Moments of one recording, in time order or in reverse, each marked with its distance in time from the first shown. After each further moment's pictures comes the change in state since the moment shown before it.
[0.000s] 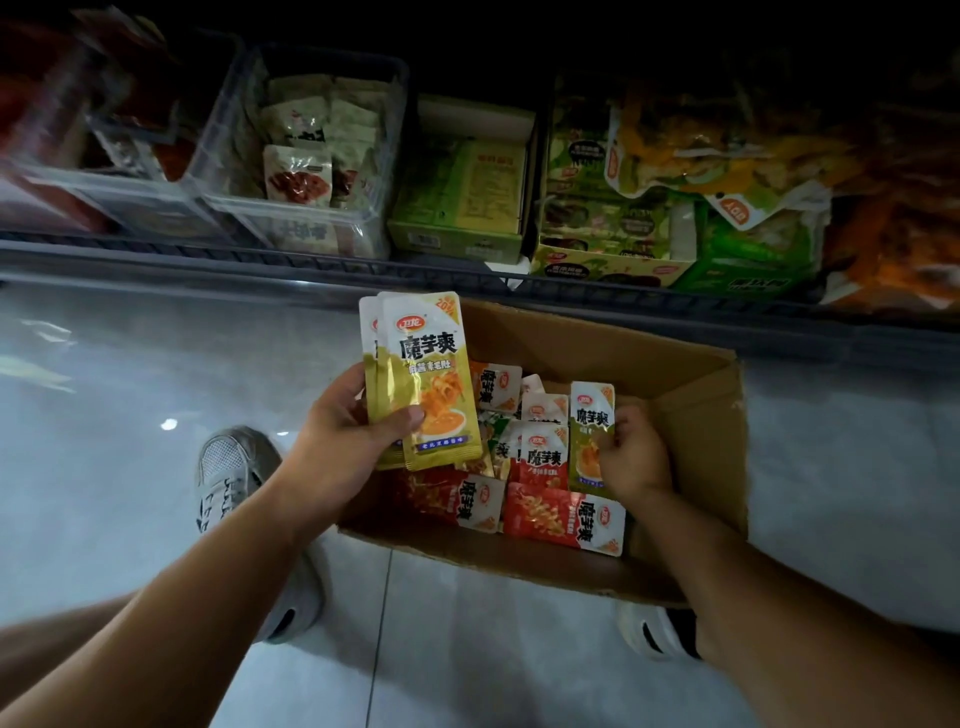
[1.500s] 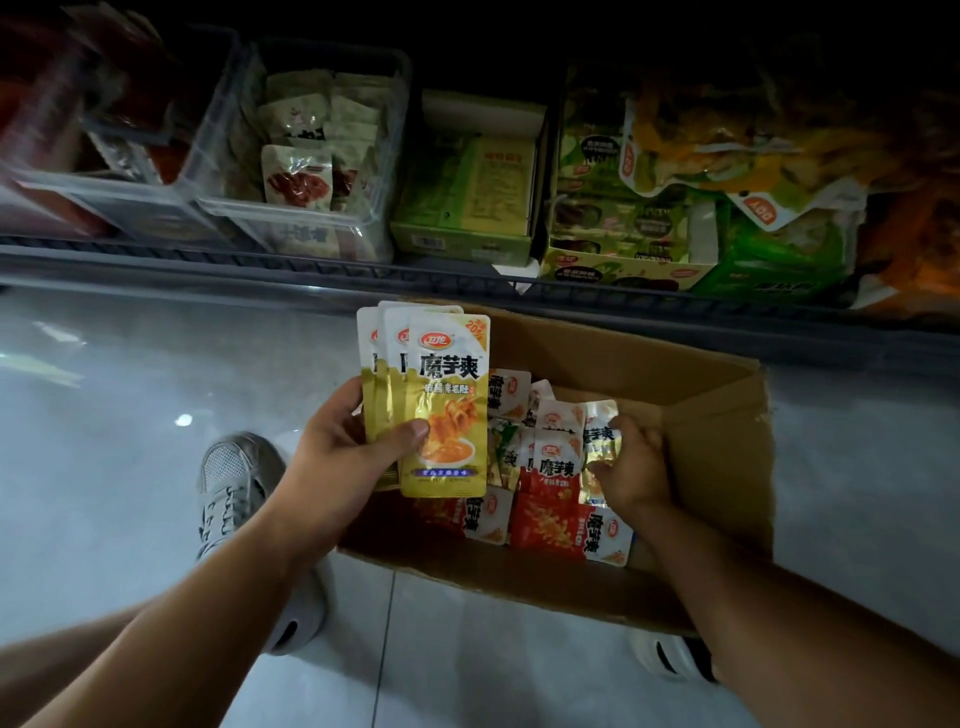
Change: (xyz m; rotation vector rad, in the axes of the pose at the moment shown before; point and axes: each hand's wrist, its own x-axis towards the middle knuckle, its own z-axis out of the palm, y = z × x) left_hand -0.005 0.002 0.005 -0.085 0.046 -0.019; right_hand 0.023 0.029 0.029 -0.213 -0.073 0.018
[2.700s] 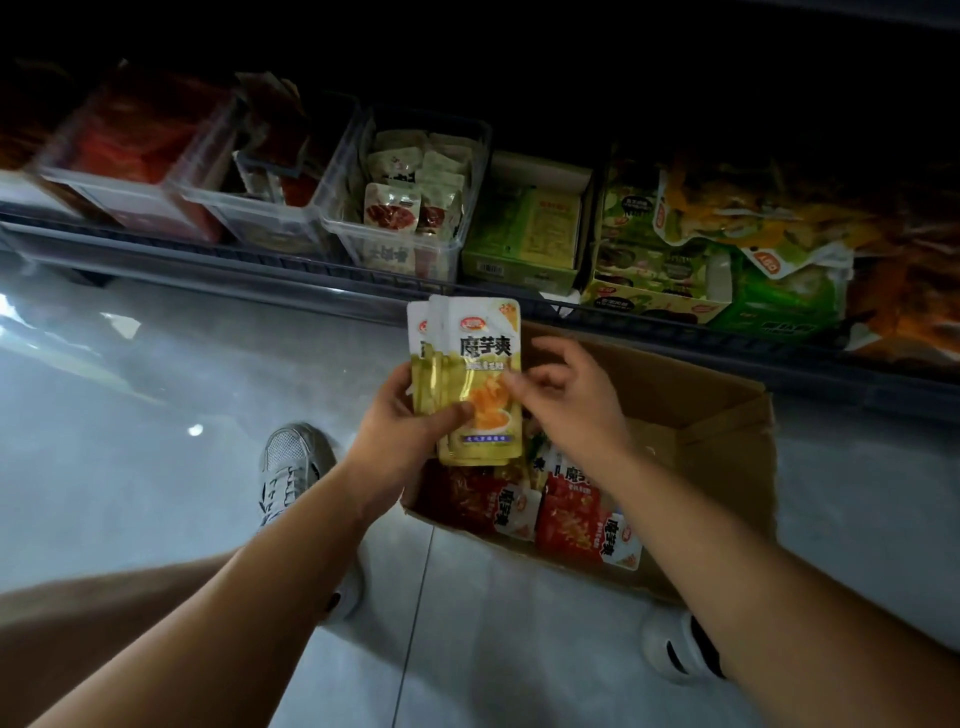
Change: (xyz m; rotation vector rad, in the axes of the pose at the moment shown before) left_hand -0.008 0.005 -0.018 -0.151 -0.008 0.030; right_hand -0.113 -0.193 -0.069 0.552 -0.194 -0.347
